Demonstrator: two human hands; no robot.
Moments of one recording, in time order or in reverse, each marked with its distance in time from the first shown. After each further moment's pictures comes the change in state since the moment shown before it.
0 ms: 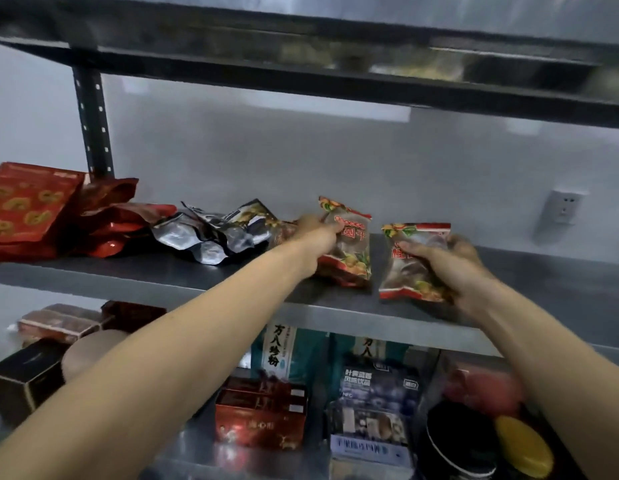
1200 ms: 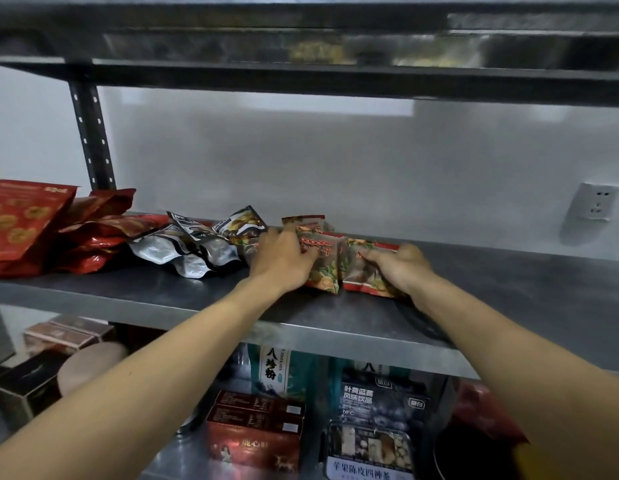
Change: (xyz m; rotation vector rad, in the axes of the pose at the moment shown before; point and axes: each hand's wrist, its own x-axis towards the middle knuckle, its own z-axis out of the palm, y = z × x) left_hand 0.025 -0.020 -0.014 0.924 0.215 0.295; right_hand 0.083 0.021 0.037 -0.462 -0.041 -0.008
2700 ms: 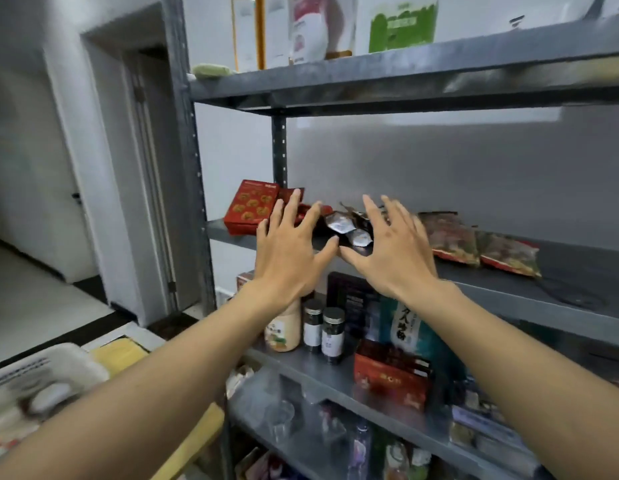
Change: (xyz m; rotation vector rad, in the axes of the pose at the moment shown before) left_hand -0.201 -0.077 -0.174 0.407 0.385 0.041; right_hand -0.218 -0.090 0.086 -0.513 0.011 -0.856
